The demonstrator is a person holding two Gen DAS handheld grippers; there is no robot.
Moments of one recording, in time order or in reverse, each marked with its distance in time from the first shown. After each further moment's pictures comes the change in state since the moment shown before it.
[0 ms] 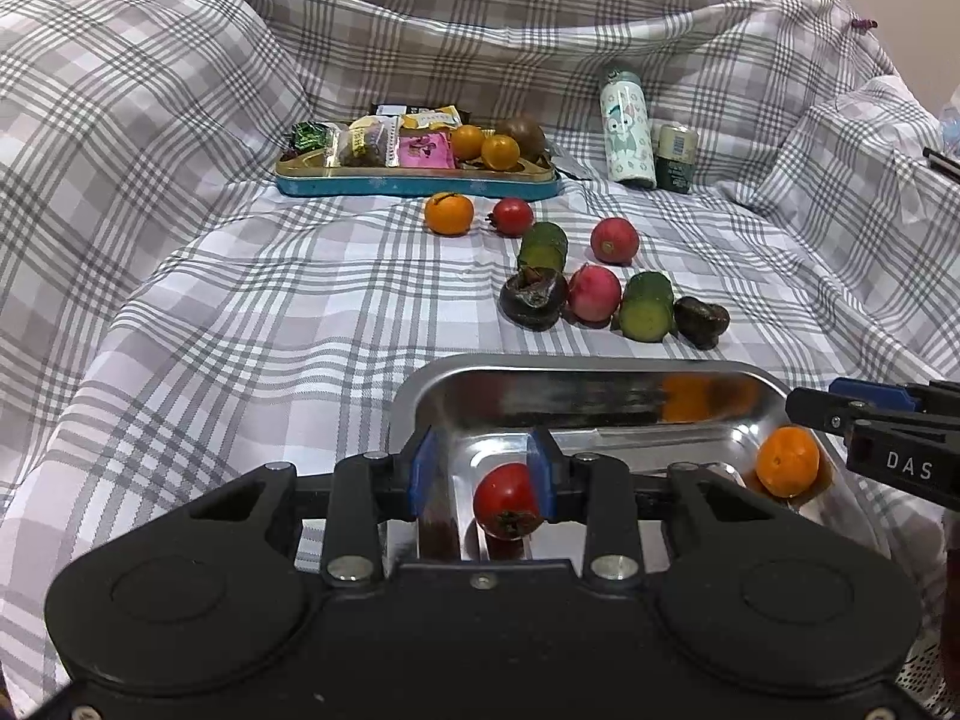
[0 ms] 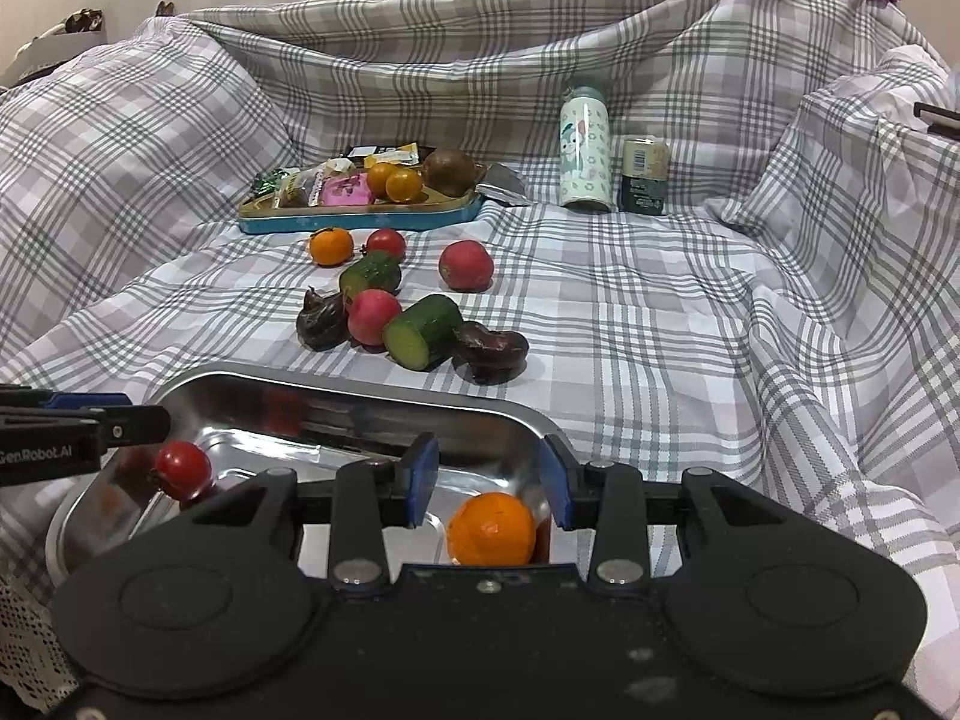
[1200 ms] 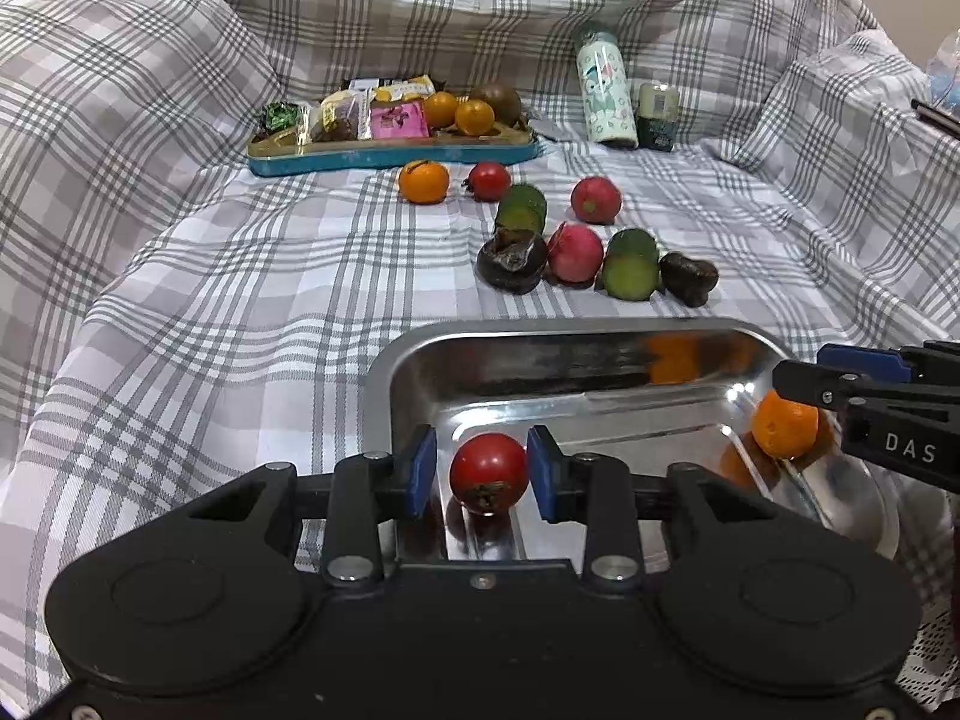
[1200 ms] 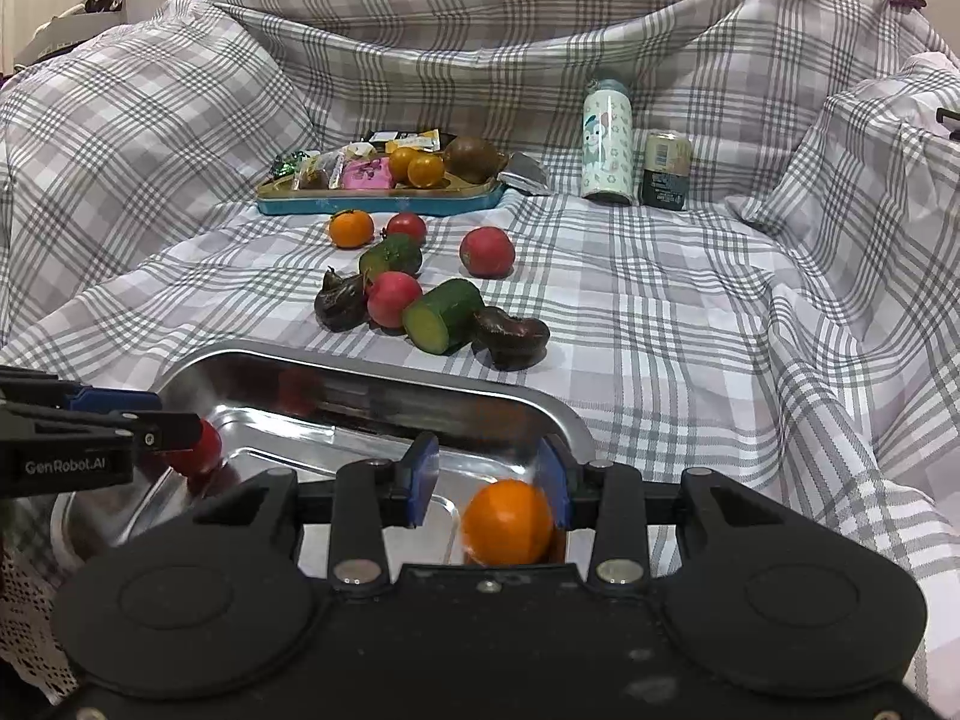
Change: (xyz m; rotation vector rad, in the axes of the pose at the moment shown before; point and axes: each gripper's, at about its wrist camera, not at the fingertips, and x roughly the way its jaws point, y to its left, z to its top) left arm 0.008 -0.008 -0.004 0.060 0.056 -0.019; right arm 0.001 0.003 -0.003 -0.038 0.016 0.031
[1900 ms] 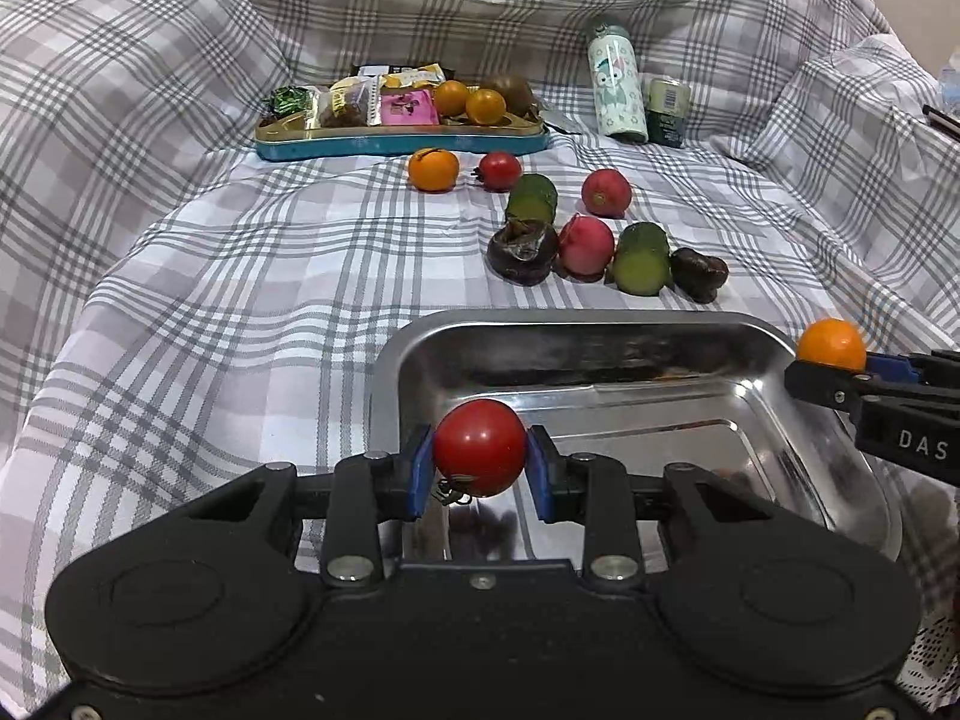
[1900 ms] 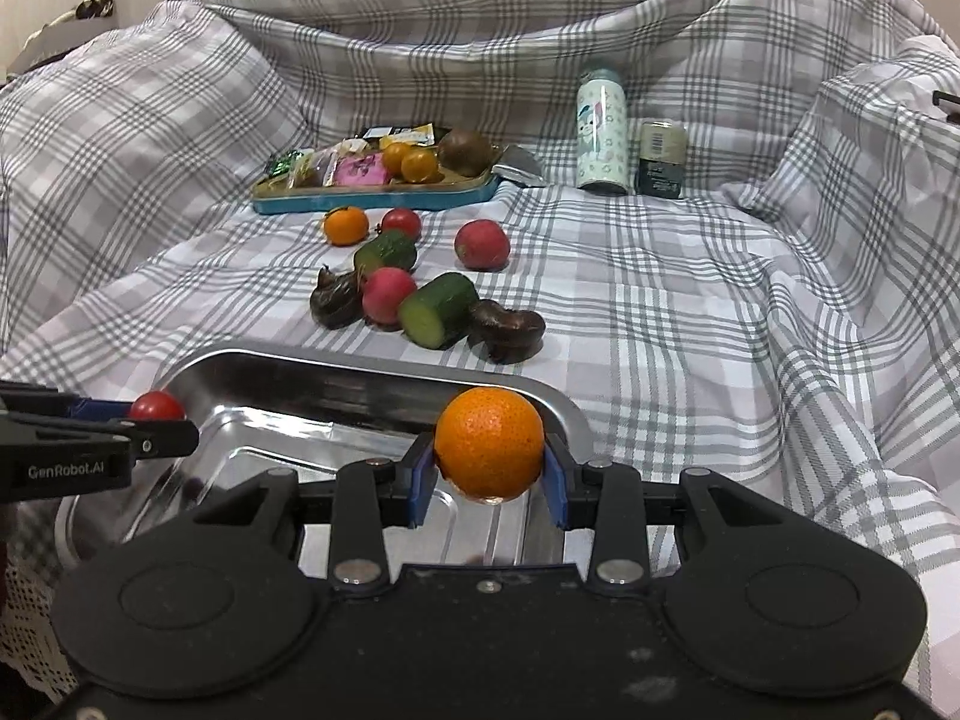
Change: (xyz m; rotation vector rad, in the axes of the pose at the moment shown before) left arm 0.005 0.003 -0.001 -0.016 0.028 0.005; right arm 0.001 -0.001 -0.001 0.019 0.020 0.000
